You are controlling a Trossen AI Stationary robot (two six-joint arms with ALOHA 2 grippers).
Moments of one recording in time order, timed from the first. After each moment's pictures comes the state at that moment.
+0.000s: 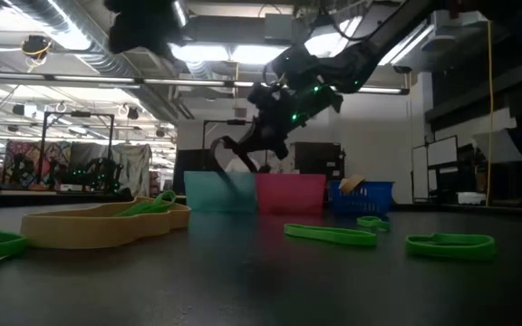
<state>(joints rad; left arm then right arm) -0.13 1.21 1.09 -0.75 -0.28 -0.72 -0.41 1.98 1.32 0.17 -0.13 -0.77</state>
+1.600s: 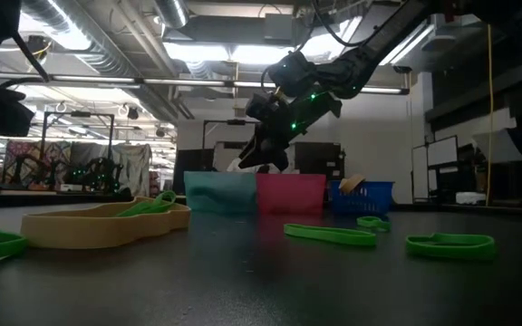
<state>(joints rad) -0.56 1.21 0.55 -0.93 0.03 -1.91 -0.41 2.01 1.32 0.16 0.00 -0.76</state>
